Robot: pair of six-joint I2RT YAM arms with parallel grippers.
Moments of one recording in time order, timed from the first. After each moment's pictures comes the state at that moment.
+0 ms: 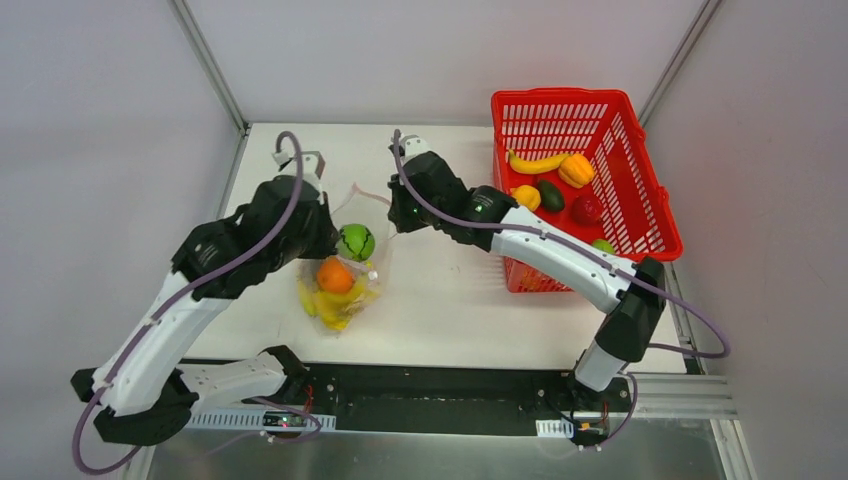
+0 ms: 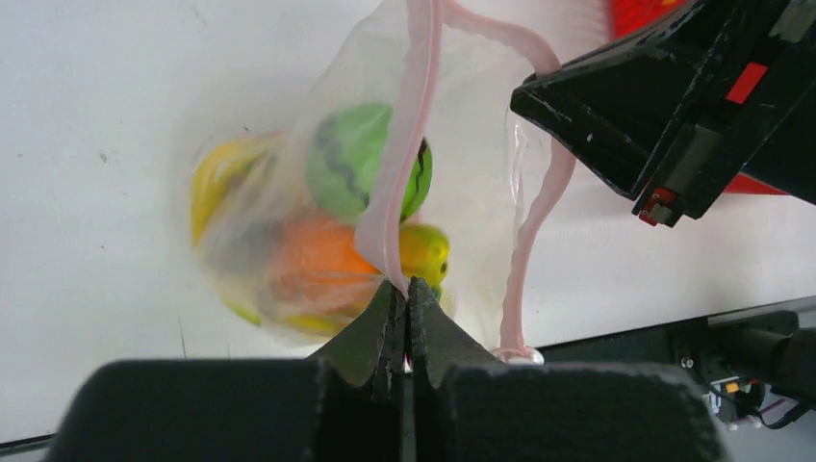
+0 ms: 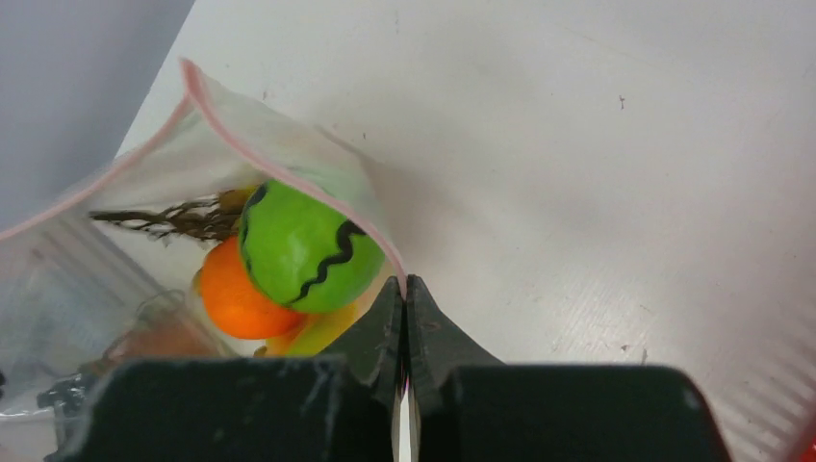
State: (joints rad) left arm -0.77 0.96 1.49 -1.18 -0.39 -0.56; right arm 1.01 1.67 1.66 -0.57 0.16 0.47
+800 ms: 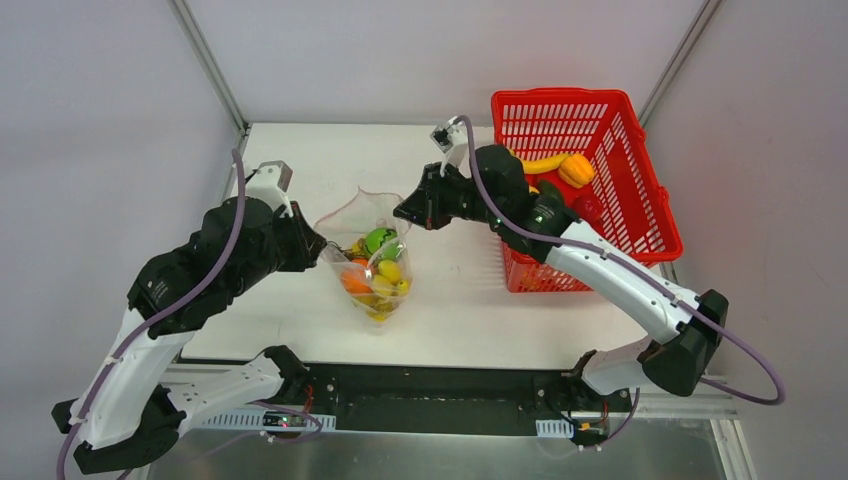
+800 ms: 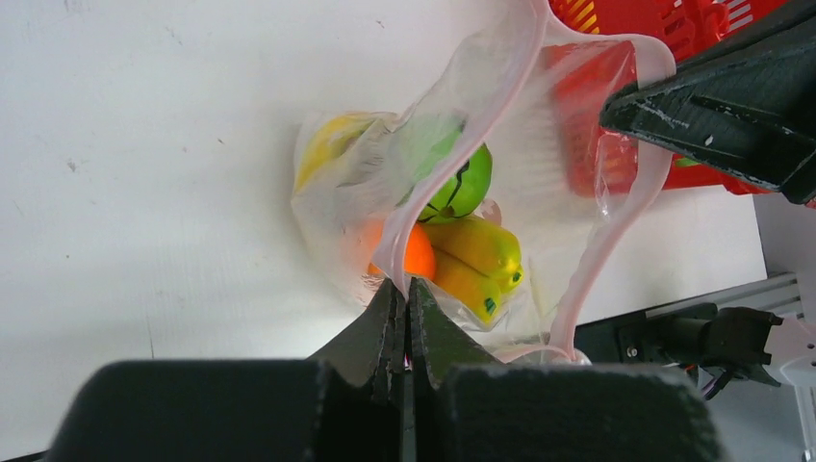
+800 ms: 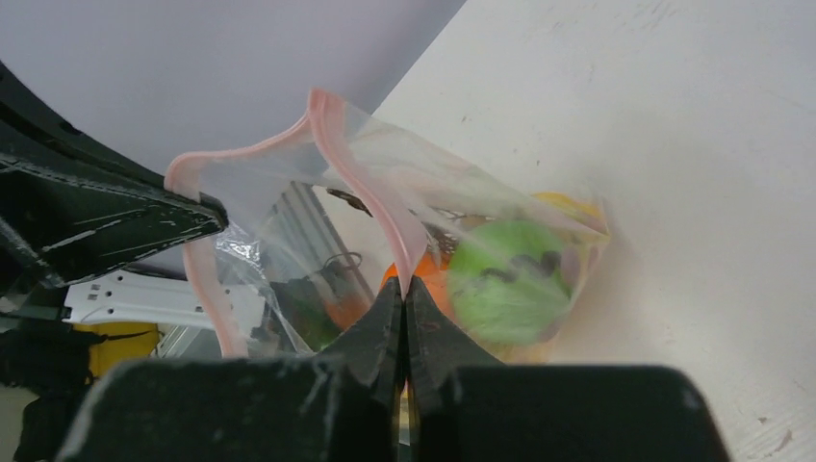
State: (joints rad) left arm -0.76 0.85 1.47 -1.16 -0.34 -0.59; right arm 0.89 1.39 1.42 -0.31 -0.24 0.54
